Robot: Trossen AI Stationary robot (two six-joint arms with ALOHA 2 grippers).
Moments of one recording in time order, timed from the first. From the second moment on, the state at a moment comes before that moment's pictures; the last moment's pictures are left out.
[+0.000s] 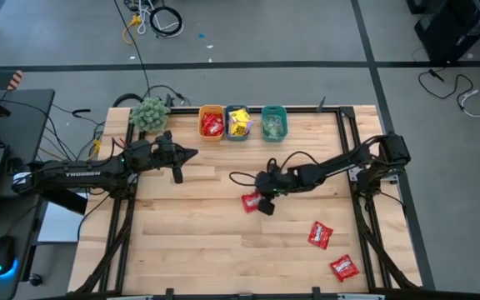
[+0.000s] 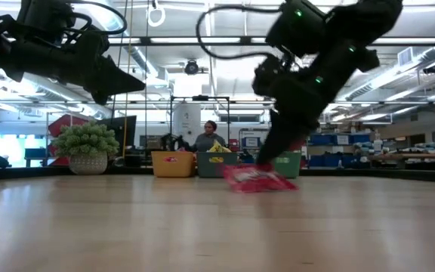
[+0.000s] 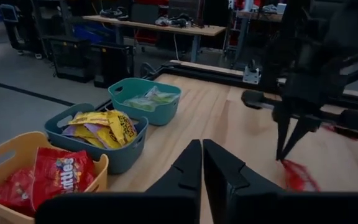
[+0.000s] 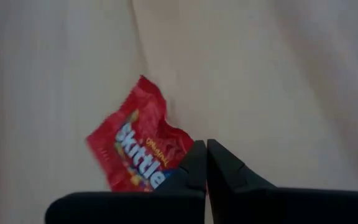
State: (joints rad) left arm 0.30 0.73 0.19 0.42 -0.02 -0.09; right arm 0.09 1.71 0.84 -0.03 0.14 0.36
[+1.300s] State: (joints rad) left arm 0.12 1.57 0.42 0.65 0.11 -0.45; right arm 0.06 1.72 1.13 -0.18 0.31 0.05
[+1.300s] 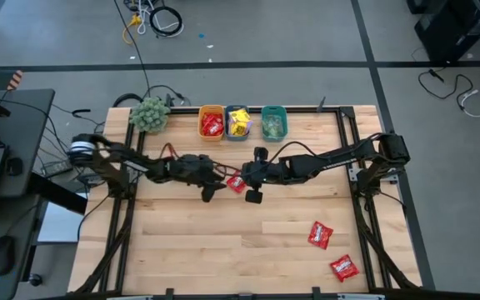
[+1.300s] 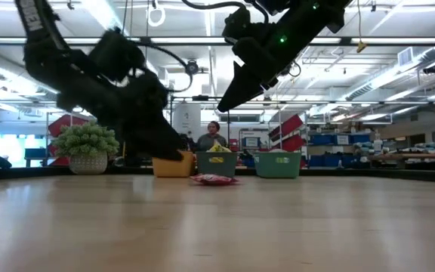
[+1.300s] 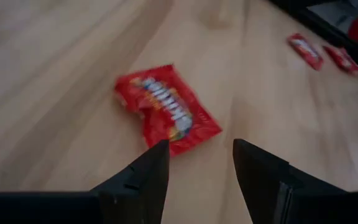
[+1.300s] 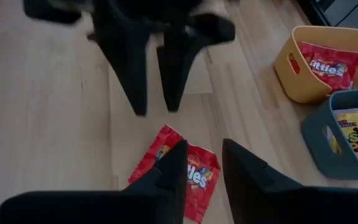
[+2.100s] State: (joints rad) left arm 0.19 1.77 0.60 0.49 0.24 -0.52; right arm 0.08 1.72 1.13 -0.25 0.30 0.03
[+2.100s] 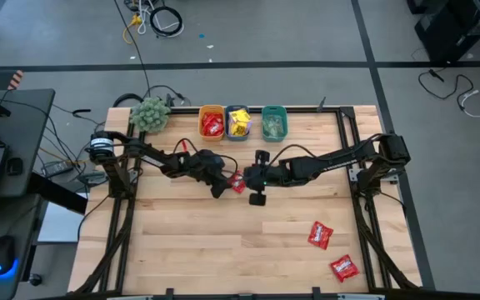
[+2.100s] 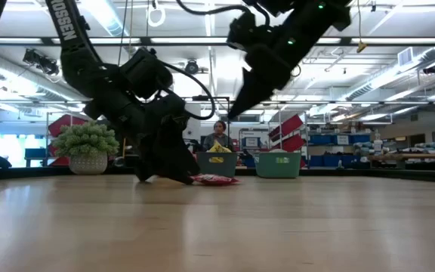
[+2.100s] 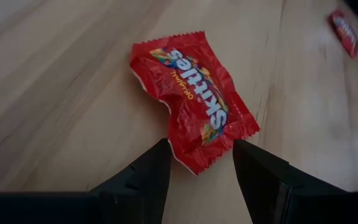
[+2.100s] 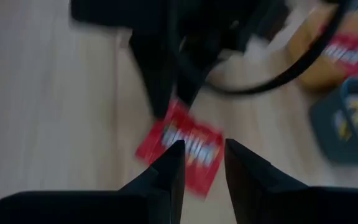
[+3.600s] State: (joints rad) left arm 0.17 1.90 0.70 0.62 0.25 -0.44; right arm -0.08 1.85 0.76 0.33 0.02 0.09
